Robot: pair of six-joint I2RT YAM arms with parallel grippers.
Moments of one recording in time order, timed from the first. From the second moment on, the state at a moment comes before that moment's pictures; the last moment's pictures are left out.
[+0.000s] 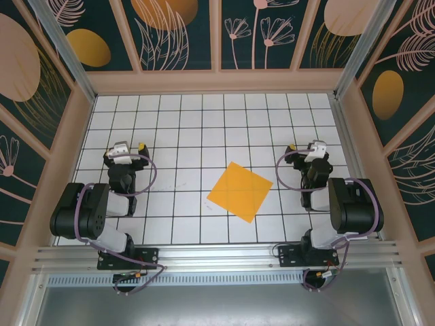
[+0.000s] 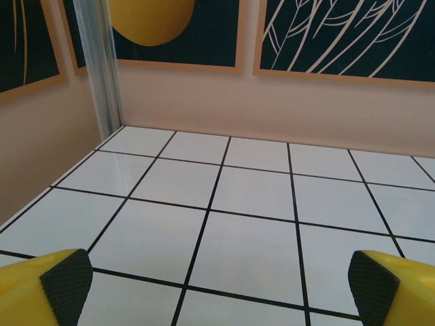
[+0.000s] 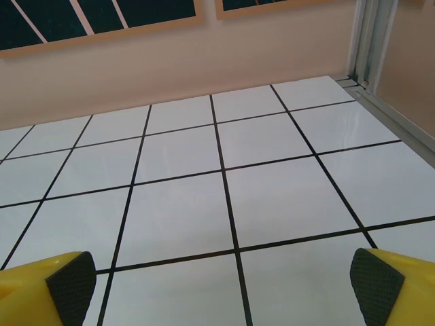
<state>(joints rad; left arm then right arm) -0.03 1.54 0.21 1.26 -0.18 -0.08 -0.03 1.53 0.23 1.12 0.01 0.13</state>
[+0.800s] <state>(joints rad) -0.03 1.54 0.20 1.27 -0.21 -0.08 -0.02 1.53 0.24 1.11 0.01 0.12</state>
